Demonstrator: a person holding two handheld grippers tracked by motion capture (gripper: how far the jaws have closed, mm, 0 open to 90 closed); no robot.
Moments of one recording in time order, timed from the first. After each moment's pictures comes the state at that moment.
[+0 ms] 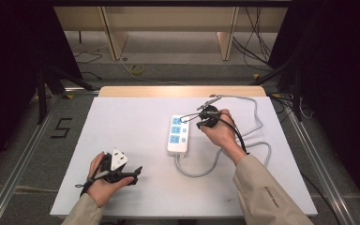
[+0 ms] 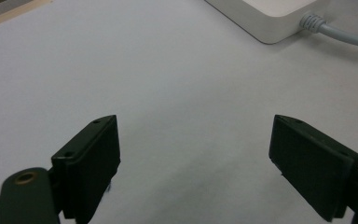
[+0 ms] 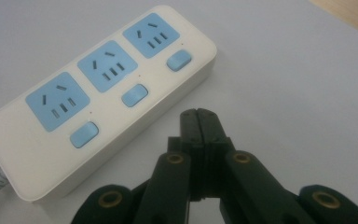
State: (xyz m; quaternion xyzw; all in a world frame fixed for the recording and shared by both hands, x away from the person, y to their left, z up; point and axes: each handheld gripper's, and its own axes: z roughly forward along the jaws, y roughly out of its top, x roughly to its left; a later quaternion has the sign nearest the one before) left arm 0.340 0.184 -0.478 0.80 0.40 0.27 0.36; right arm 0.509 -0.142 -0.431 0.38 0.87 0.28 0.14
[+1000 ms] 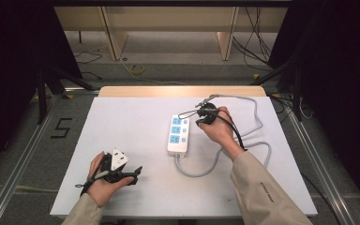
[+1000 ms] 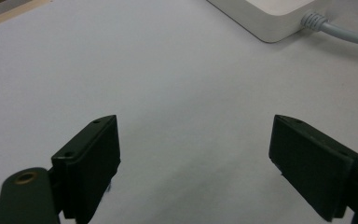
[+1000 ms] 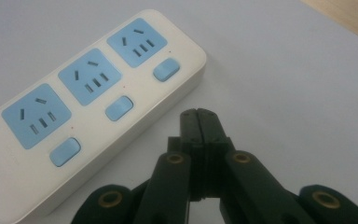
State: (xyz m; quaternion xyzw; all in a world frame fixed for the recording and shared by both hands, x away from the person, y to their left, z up) left arm 0.340 0.184 -0.479 0.80 0.40 0.27 0.36; right arm 0.523 -0.138 -0.433 0.39 0.87 0.27 0.15
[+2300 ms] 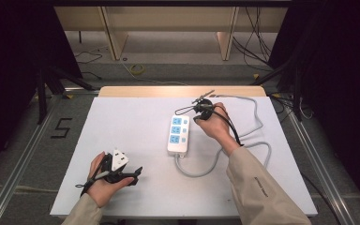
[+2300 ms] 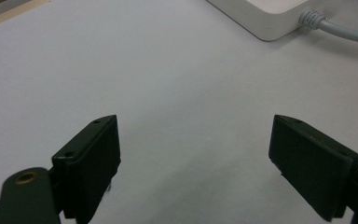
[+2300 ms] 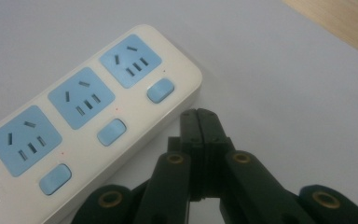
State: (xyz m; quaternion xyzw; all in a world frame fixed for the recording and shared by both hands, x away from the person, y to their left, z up) left arm 0.339 0.183 -0.479 0.80 0.40 0.27 0.36; right arm 0.538 -0.127 -0.430 0.39 0.87 0.26 0.15
